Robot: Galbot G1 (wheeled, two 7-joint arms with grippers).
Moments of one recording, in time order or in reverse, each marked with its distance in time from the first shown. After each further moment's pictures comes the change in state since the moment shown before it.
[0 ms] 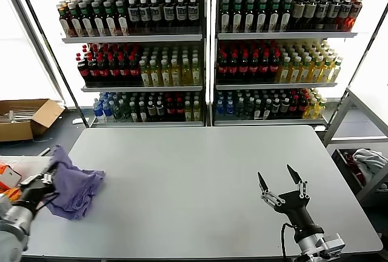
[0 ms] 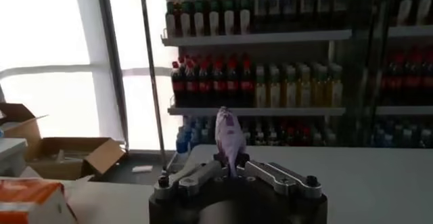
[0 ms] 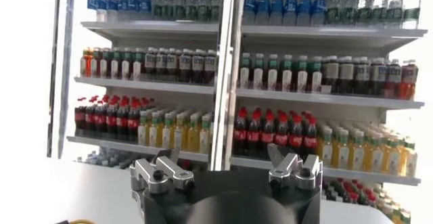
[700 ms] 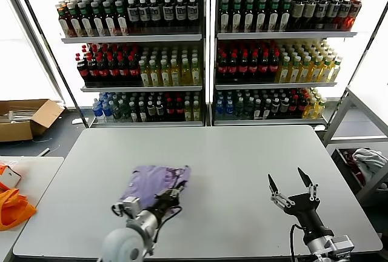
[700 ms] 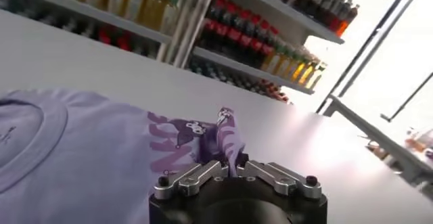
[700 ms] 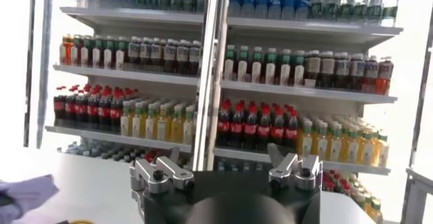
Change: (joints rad) left arm -0.297 -0.238 0.737 0.149 -0.162 -0.016 -0.094; right arm -0.022 0.000 0.057 -0.013 0.005 -0.016 0.010
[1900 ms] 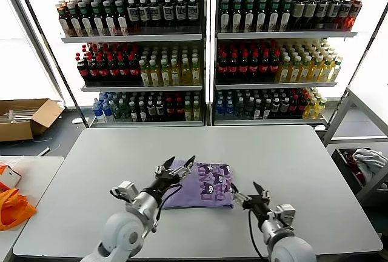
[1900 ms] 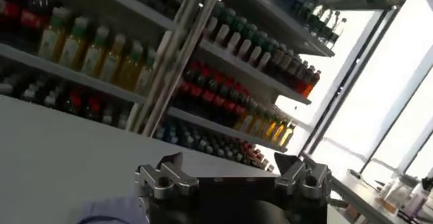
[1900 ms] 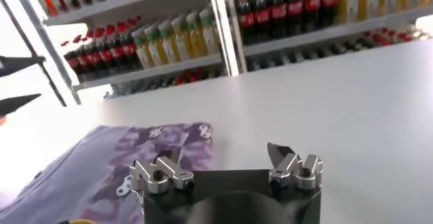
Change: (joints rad) left arm -0.061 0.073 -0.058 -0.025 -0.026 -0.167 0.082; right arm 0.325 -0.015 -0.372 -0.244 0.314 -0.365 0.232
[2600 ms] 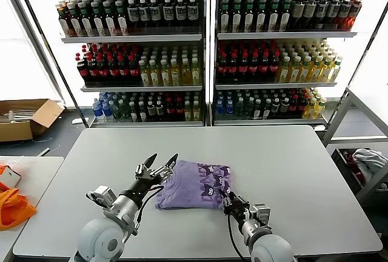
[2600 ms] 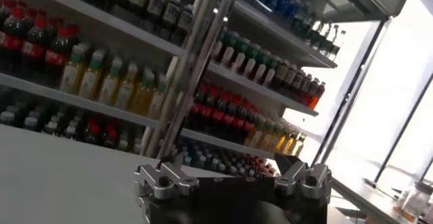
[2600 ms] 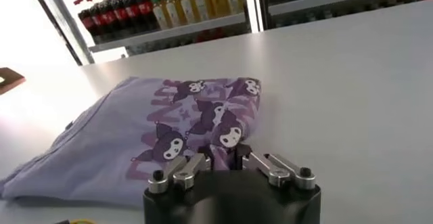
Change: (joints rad) left arm 0.084 0.046 -0.102 -0.072 0.017 -0.021 0.038; right arm 0.052 0.011 -0.107 -0.043 -0.019 -0.073 0.039
